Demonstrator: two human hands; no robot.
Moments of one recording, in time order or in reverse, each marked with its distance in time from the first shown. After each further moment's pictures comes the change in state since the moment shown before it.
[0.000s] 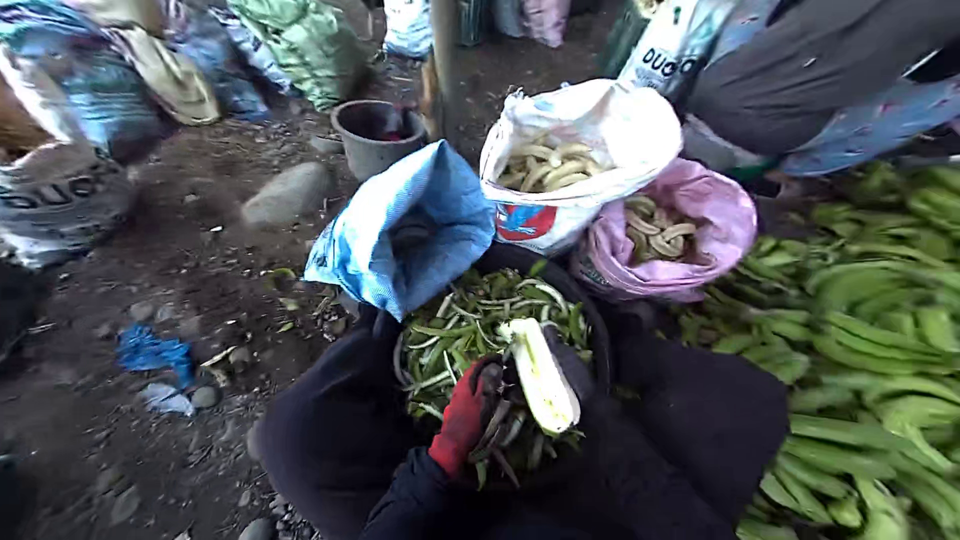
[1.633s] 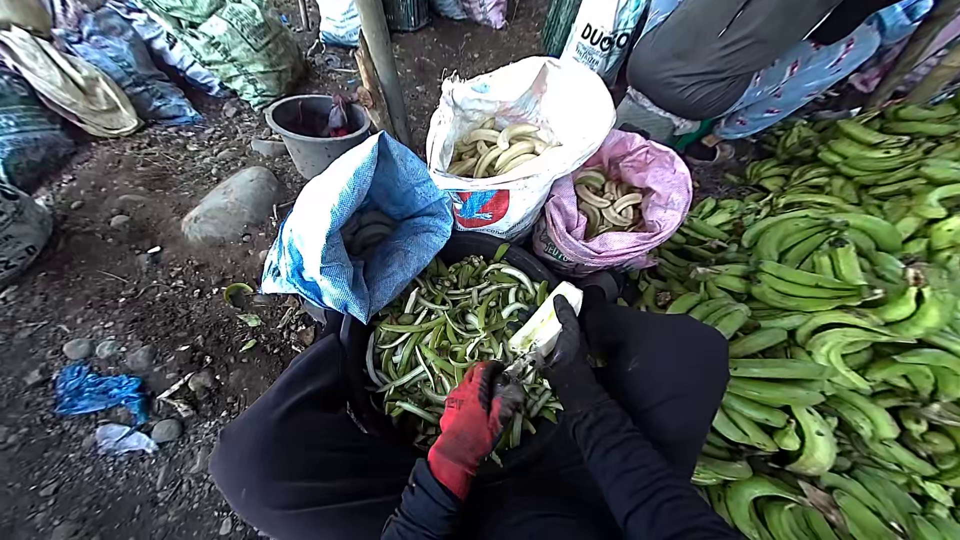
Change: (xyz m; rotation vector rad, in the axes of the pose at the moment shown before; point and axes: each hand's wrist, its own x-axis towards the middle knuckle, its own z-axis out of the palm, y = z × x) left_hand -0.021 0.013 0.032 0.522 -0.093 0.271; right_hand 0.020 -0.008 -0.040 0.325 0.515 -0.494
